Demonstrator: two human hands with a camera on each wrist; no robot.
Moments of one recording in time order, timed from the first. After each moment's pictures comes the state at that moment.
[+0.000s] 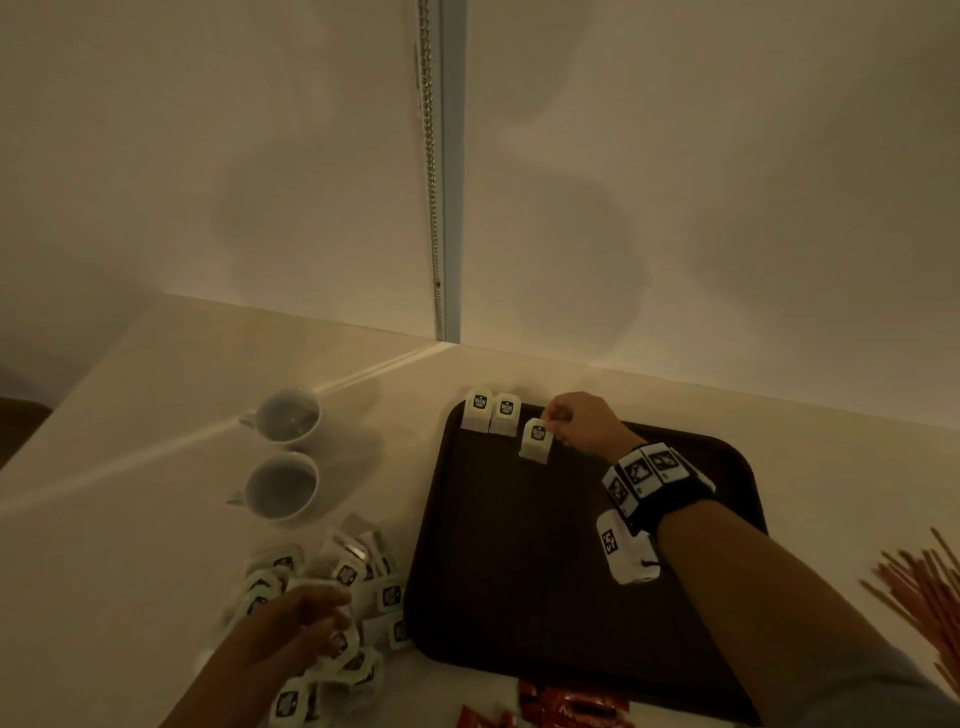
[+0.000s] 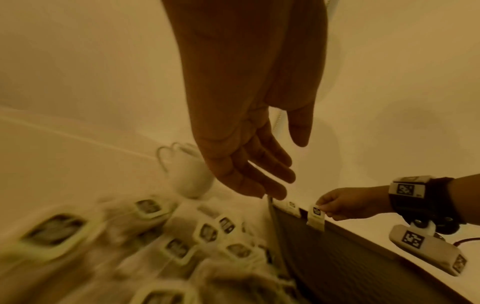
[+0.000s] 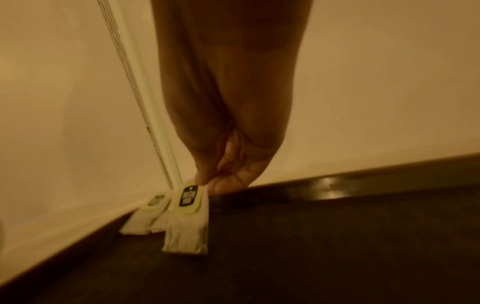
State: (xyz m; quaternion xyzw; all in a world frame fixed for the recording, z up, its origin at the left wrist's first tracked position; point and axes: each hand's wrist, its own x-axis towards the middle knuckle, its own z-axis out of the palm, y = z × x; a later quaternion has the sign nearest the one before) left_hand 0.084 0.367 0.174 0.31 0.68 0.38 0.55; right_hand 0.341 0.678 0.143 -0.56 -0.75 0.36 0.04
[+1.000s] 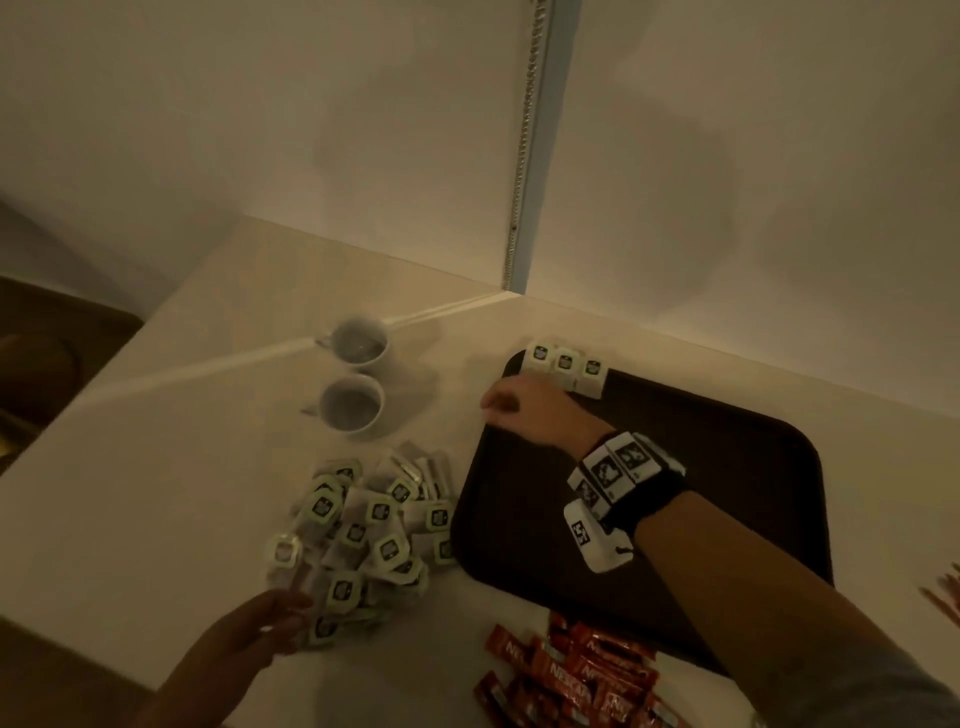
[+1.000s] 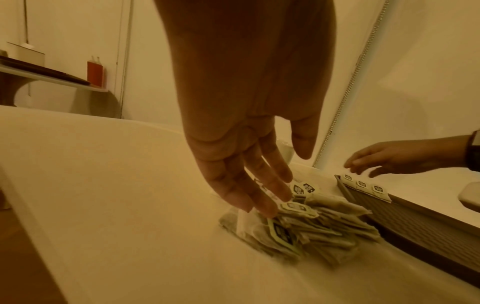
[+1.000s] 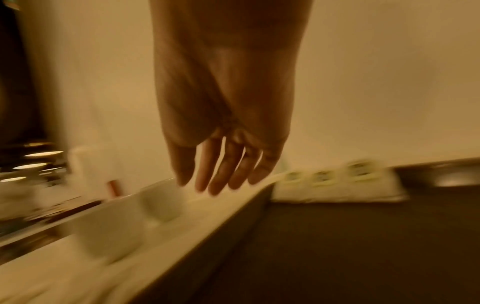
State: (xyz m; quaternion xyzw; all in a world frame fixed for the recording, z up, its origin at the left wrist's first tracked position) left_hand 0.062 0.276 0.153 0.19 0.79 0.28 0.51; right_hand 0.248 0.602 0.153 -0.35 -0.85 0.40 0.01
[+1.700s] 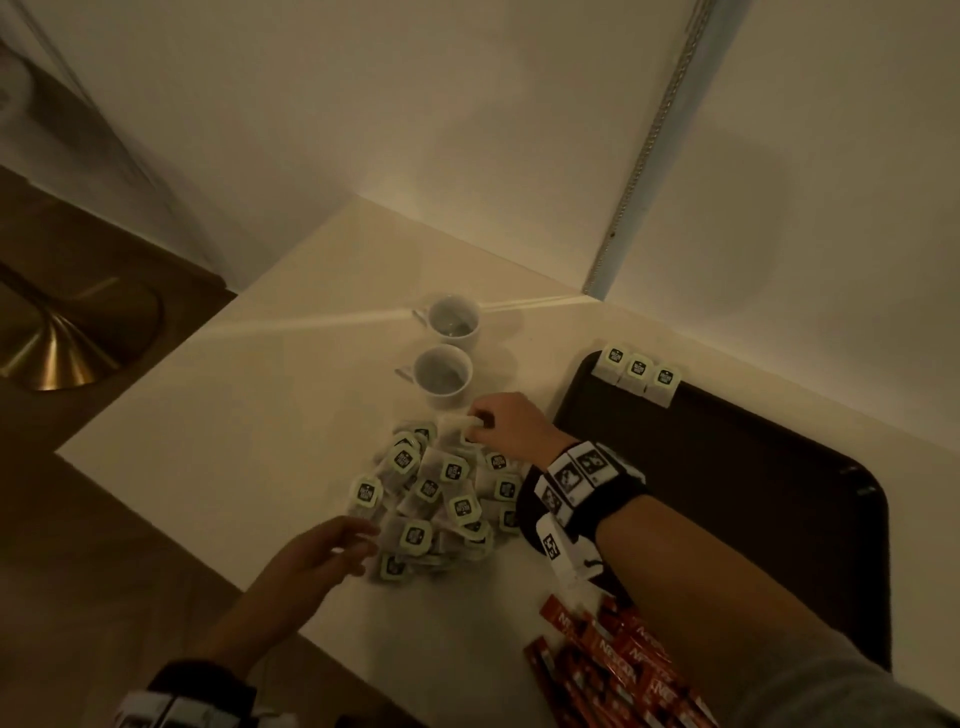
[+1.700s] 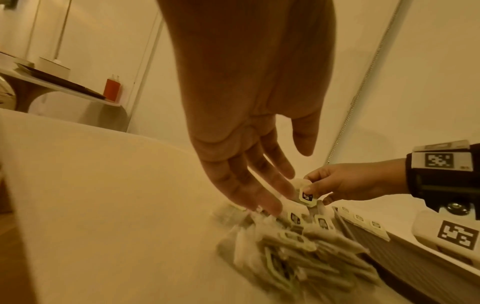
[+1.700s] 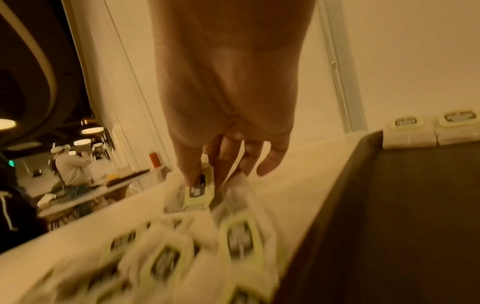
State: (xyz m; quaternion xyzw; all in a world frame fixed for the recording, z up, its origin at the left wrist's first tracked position) left_hand 0.053 0.248 0.168 0.29 0.74 0.37 0.48; right_hand 0.164 0.519 0.132 -0.30 -0.89 0.36 -0.03
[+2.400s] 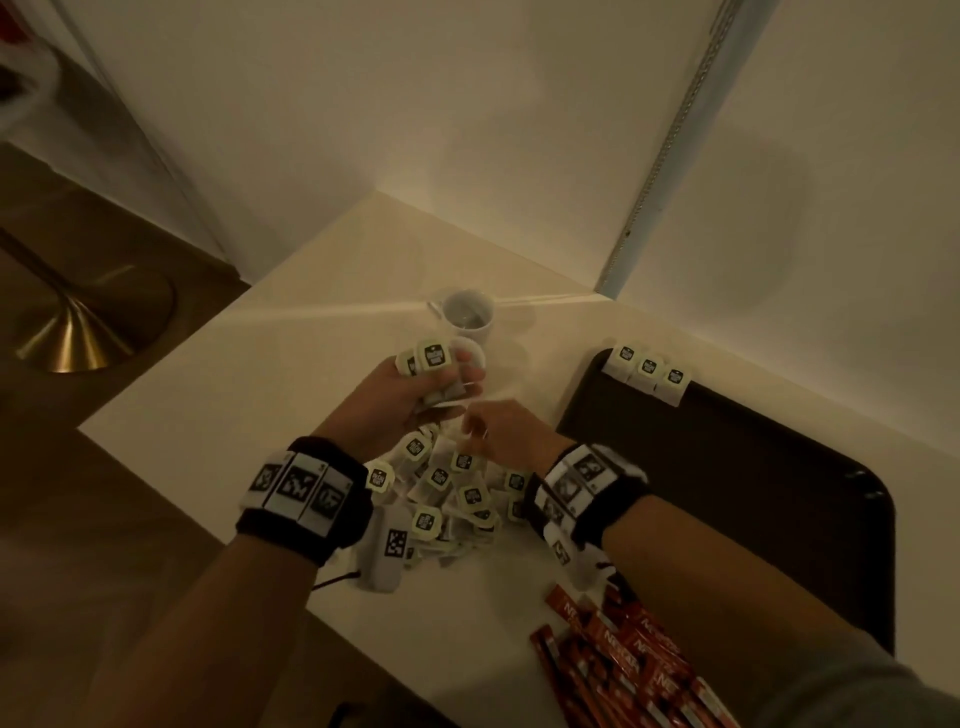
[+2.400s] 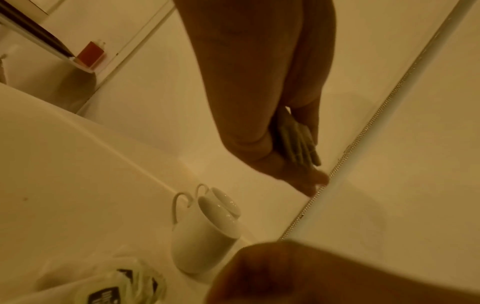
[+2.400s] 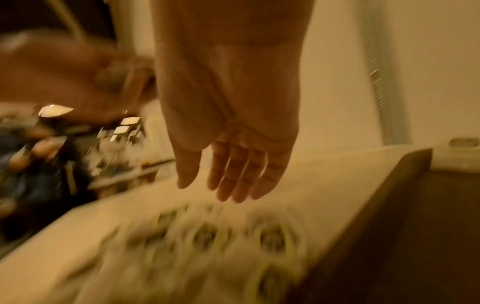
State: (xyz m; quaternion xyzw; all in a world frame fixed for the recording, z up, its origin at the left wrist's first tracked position) left_hand 0.042 0.376 0.223 0.24 0.56 0.58 0.54; right_hand 0.159 0.495 0.139 -0.27 -0.90 0.31 -0.12
